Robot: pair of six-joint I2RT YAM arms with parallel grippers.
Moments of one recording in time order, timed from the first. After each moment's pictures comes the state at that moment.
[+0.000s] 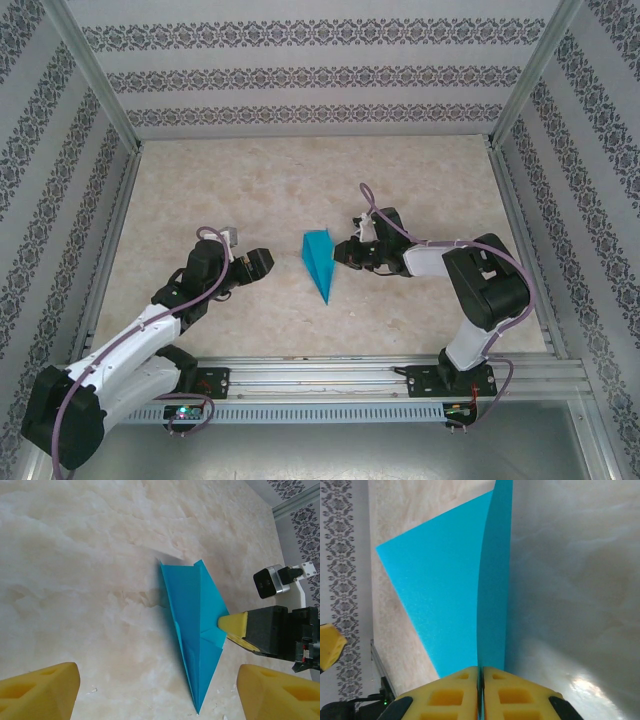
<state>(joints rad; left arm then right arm) -0.43 0.90 0.44 -0.11 0.15 -0.77 0.42 1.73 0.72 0.22 -0.69 0.76</state>
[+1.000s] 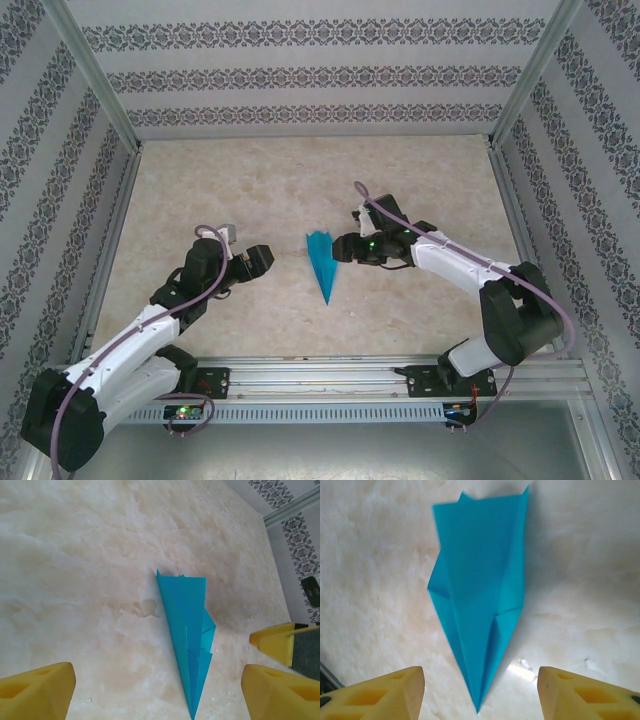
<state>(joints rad) -0.42 0.88 0.45 -0.10 0.13 -0.76 0.53 1.50 0.94 -0.45 -0.39 0.52</state>
